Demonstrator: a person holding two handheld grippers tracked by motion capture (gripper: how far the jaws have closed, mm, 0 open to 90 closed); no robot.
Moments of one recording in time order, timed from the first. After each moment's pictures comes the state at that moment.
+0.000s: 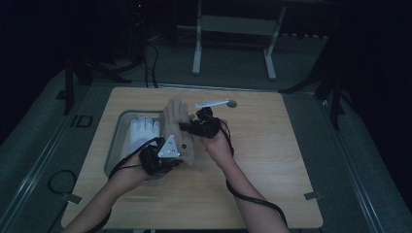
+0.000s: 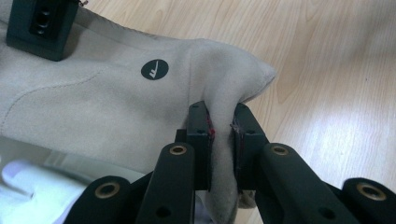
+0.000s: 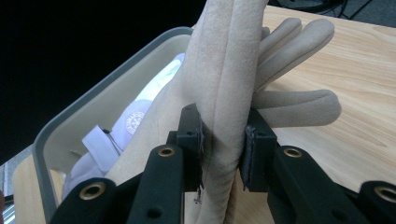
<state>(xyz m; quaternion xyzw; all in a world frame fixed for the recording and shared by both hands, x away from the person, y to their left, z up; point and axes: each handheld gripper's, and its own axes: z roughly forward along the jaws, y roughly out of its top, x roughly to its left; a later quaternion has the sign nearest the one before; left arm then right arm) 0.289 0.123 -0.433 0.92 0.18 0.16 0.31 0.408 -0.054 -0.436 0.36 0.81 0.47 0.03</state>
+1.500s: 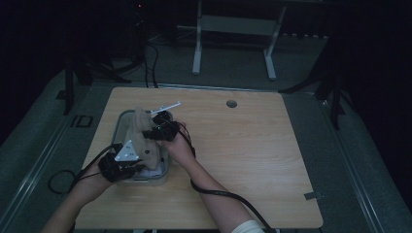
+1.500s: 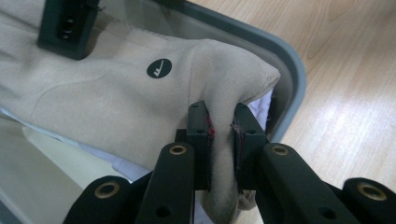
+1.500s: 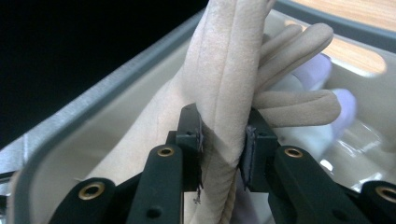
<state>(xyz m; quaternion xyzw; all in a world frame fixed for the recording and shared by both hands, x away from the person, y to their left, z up) 0.275 0.217 -0.461 0.90 0.27 0.16 0.29 0.419 0.065 -0.478 0.32 0.84 0.43 -0.02</state>
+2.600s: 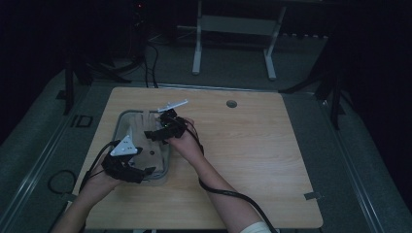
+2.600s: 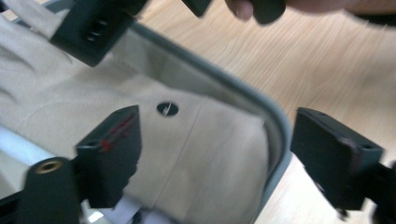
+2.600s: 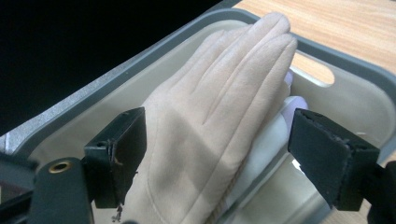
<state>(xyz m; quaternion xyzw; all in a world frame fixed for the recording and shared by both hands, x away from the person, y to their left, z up) 0.280 0.216 -0.460 0.85 0.33 0.13 0.40 0.420 0.042 -0.466 0.30 0.85 0.44 0.01</state>
